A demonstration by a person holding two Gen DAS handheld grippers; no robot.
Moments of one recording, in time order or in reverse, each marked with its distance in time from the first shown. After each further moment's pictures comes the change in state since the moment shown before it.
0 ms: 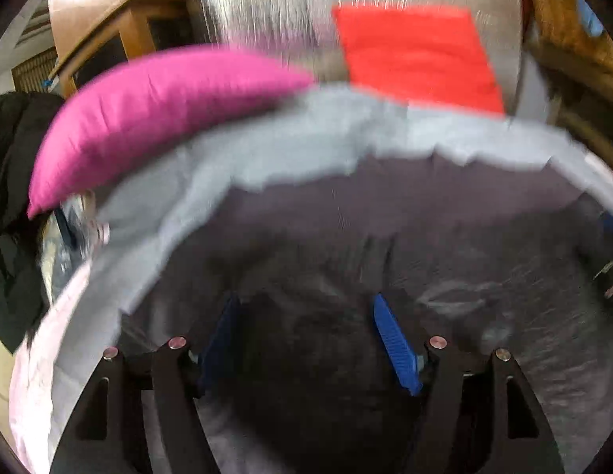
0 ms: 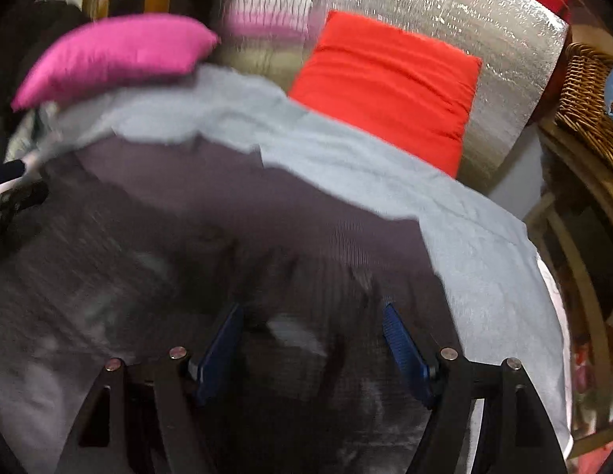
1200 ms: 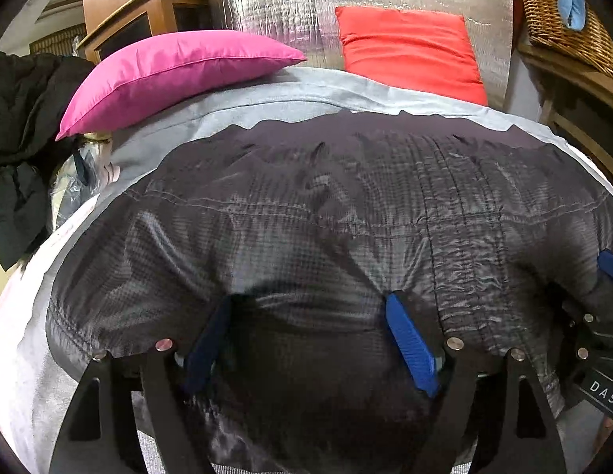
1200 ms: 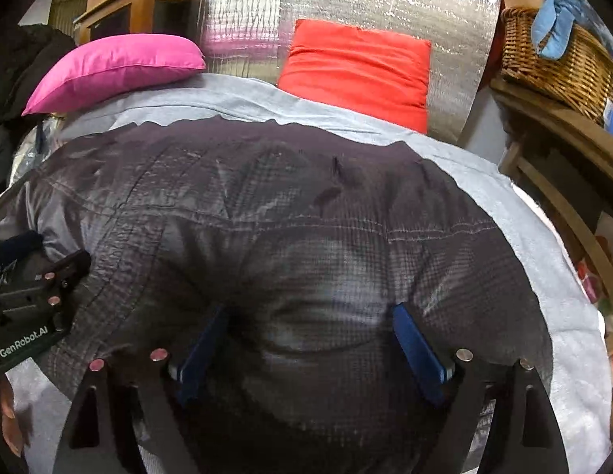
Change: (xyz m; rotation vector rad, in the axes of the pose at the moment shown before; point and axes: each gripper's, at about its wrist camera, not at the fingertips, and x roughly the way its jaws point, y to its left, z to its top) left arm -0.060 -0.029 -0.081 -0.075 -0.042 -0.022; right arm -0.054 0.053 -0.084 0.180 -0.064 -0.043
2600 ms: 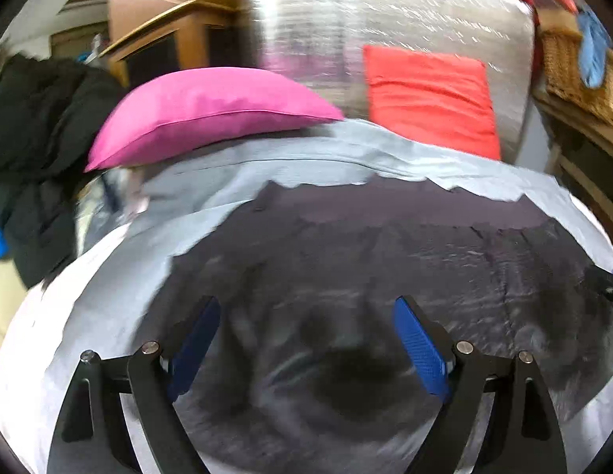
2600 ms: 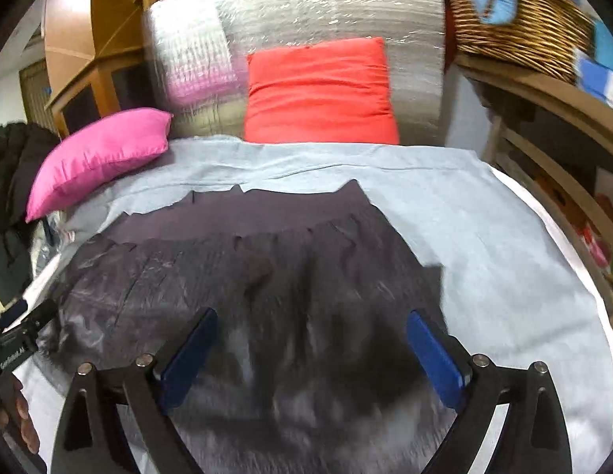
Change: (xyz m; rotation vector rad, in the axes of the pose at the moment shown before) left arm -0.028 0.031 0.060 -0.050 -0.060 0.006; right arm -0.019 -0.077 0.063 0.207 -0.012 0.084
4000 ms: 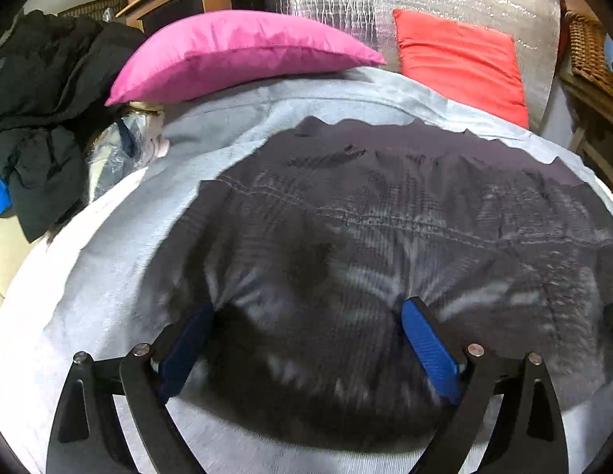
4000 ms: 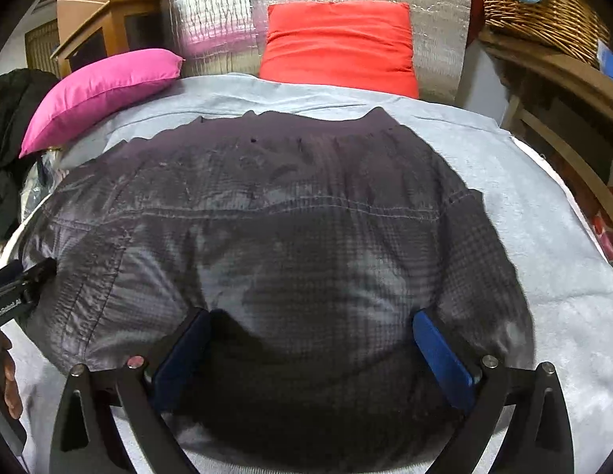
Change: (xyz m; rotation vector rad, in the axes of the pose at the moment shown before) left arm 0.014 0.044 -0.053 -0.057 0.095 0.057; right arm 0.027 0.014 -0.067 -0.057 0.096 -0.006
